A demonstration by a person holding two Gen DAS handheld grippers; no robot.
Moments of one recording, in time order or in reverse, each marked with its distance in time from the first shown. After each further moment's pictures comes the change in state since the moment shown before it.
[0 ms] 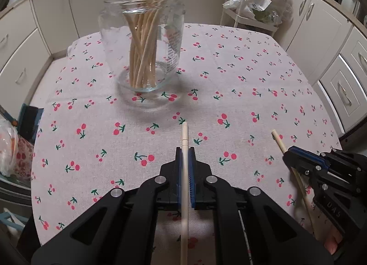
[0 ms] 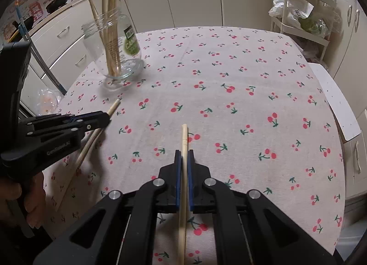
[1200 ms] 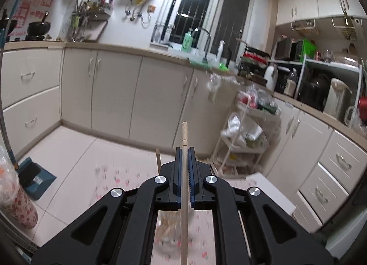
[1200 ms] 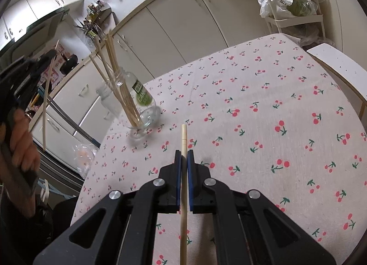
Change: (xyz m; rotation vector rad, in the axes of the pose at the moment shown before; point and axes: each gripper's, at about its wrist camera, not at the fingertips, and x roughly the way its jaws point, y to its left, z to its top) left arm -0.170 0.054 0.093 -0.170 -0.715 -0.062; right arm -0.016 -0.028 -0.001 0.256 -0.237 0.273
